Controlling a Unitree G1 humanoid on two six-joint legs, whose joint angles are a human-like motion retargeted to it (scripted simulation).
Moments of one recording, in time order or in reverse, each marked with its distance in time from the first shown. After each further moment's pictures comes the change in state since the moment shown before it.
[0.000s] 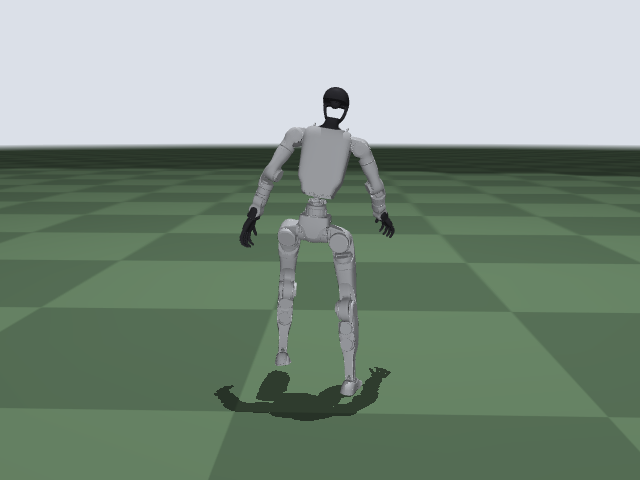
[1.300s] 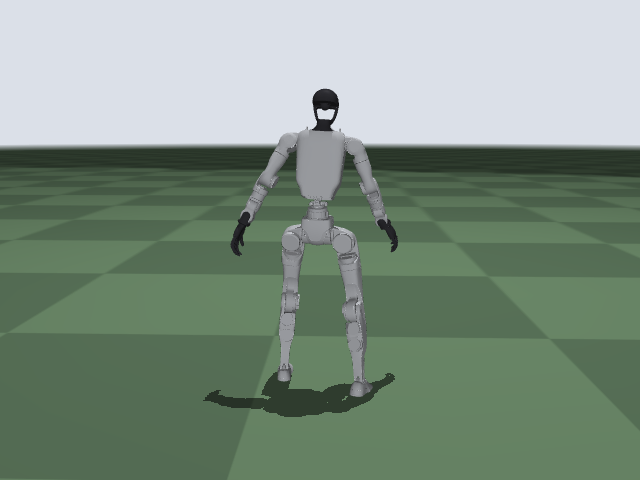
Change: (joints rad) left arm 0.047 0.054 0.149 0.236 -0.007 0.094 -0.098; right arm 0.202 0.136 -0.303 0.148 0.499 -0.013 0.015; waist 0.037 -0.024 -0.020; left_leg 0.221 0.038 -0.019 -0.607 0.074 -0.009; right_leg 0.079 0.017 0.002 0.071 -0.061 -0.008
